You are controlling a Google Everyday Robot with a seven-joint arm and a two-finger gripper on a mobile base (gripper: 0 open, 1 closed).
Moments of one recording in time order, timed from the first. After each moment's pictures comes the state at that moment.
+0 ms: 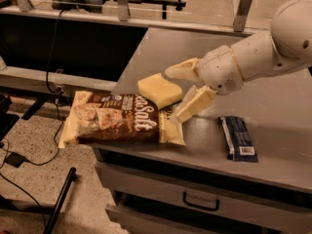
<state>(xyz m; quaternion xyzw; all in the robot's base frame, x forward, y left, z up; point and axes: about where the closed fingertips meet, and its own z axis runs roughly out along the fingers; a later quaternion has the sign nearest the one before) 0.506 -0.044 0.904 -0.65 0.59 0.28 0.38</state>
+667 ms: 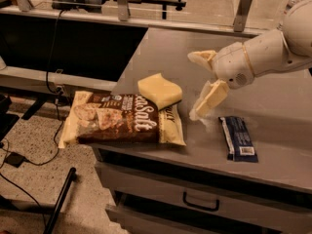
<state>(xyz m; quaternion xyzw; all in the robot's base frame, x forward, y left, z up) 0.548 -0.086 0.891 -0.63 0.63 0.25 0.39</state>
